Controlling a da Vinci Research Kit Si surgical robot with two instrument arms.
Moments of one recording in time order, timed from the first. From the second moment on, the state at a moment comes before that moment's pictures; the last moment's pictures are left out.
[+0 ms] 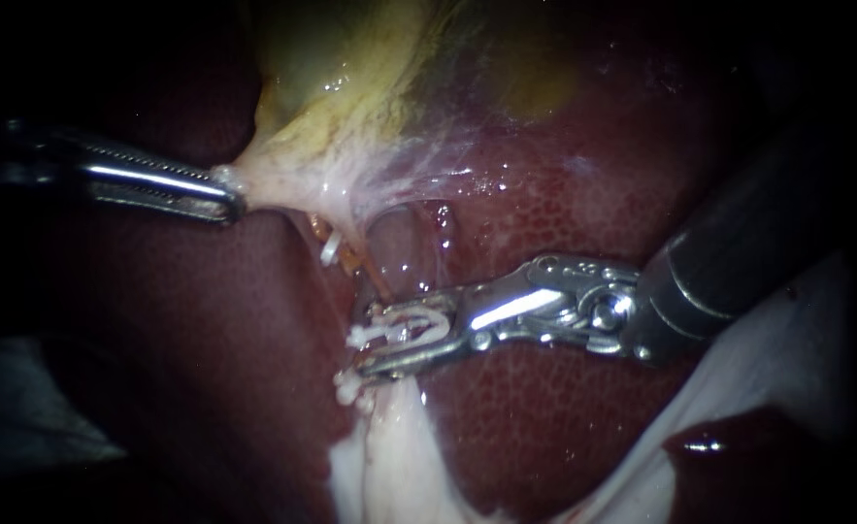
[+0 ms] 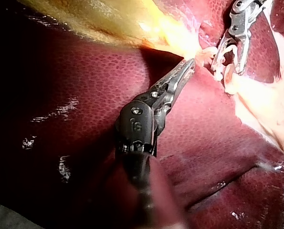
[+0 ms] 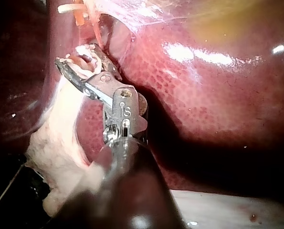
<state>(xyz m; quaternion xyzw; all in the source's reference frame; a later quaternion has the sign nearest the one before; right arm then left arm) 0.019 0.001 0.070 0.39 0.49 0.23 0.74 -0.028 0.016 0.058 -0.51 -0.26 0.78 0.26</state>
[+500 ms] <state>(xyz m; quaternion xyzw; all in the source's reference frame) 0.019 0.000 0.065 0.40 0.50 0.23 0.73 -0.028 0.016 0.058 -0.51 -0.26 0.78 0.26</state>
